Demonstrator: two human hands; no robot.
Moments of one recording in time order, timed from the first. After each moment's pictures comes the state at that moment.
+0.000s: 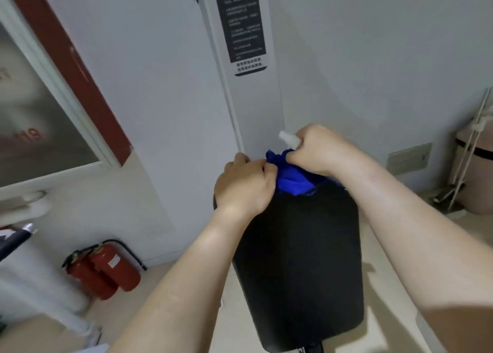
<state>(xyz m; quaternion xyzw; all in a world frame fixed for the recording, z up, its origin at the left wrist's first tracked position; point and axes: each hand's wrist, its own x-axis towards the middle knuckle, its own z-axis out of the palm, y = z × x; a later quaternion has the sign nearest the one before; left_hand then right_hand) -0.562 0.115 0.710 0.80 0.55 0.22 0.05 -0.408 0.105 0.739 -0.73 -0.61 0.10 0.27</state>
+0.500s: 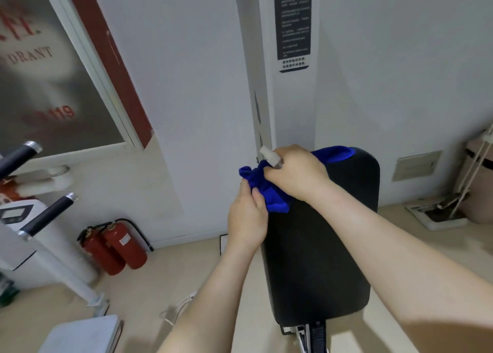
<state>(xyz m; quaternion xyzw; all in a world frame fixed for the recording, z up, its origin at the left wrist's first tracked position) -0.637 0.078 0.654 0.68 0.56 0.41 0.22 -0.515 0.085 0.722 -0.67 -0.67 0.08 0.30</state>
